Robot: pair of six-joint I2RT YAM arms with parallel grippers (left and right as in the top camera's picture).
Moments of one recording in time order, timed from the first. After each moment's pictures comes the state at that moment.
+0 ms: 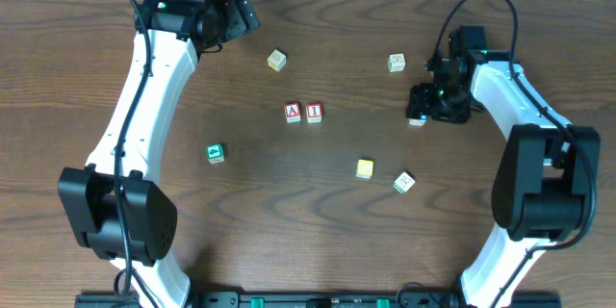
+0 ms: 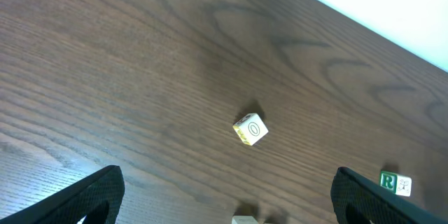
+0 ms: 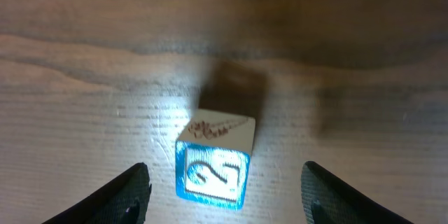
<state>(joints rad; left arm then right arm) -0.18 1.89 1.82 -0.88 -0.01 -0.57 -0.01 2.01 1.39 -0.84 -0.18 0.07</state>
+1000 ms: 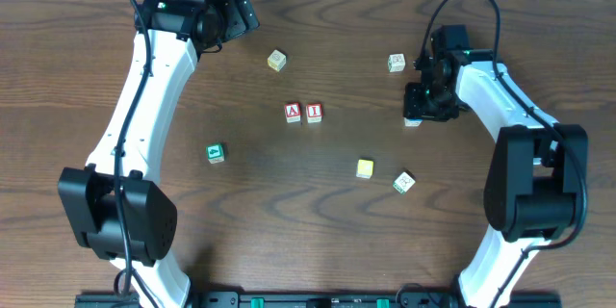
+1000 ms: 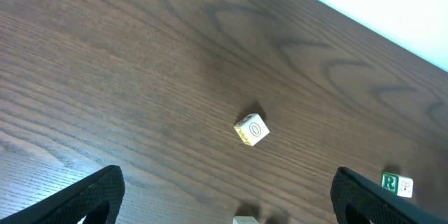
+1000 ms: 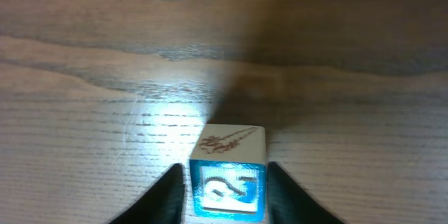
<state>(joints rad) -0.18 1.89 1.82 -0.88 -0.01 -0.57 0.06 2.01 1.39 -0.83 -0.12 0.13</state>
